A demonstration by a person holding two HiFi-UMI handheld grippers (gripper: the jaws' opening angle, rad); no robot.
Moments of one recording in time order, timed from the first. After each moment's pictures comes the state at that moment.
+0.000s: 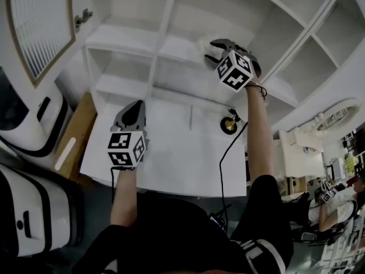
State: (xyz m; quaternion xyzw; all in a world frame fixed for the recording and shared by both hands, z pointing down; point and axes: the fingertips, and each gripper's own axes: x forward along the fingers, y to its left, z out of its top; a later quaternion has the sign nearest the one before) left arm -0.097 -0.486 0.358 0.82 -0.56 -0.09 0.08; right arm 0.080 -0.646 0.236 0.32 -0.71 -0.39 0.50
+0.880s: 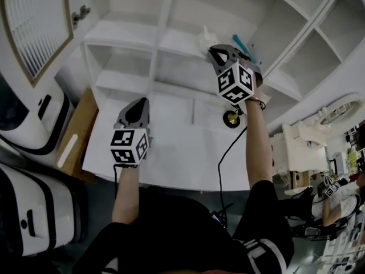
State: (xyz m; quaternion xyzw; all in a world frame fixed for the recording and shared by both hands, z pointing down) left arm -0.086 -0.484 0.367 0.83 -0.55 -0.08 0.09; right arm 0.078 -0.610 0.236 0.38 -0.70 -0.43 0.43
